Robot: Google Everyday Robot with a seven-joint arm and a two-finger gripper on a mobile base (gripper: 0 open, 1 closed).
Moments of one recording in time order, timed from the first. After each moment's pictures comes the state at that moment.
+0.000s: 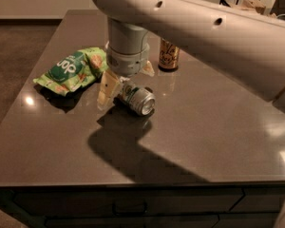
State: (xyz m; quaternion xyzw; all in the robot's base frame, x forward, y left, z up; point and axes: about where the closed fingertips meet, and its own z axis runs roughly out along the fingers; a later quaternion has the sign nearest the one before) arm 0.557 0.018 0.862 -0.36 0.93 0.01 0.08
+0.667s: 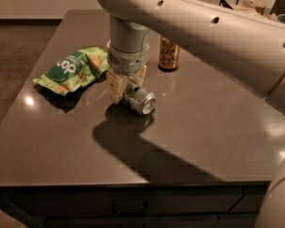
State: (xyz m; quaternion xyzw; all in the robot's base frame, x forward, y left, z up) arm 0.565 0.025 0.857 -0.37 0.93 0.03 0.07
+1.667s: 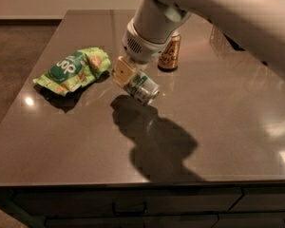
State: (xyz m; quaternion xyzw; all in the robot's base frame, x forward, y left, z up) arm 0.553 0.018 0.913 -0.42 0.88 0.12 0.19
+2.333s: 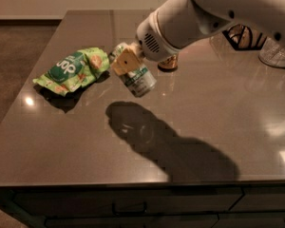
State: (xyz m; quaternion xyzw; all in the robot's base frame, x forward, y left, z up) arm 0.540 0.017 0.963 -0.42 0.82 0.19 0.34
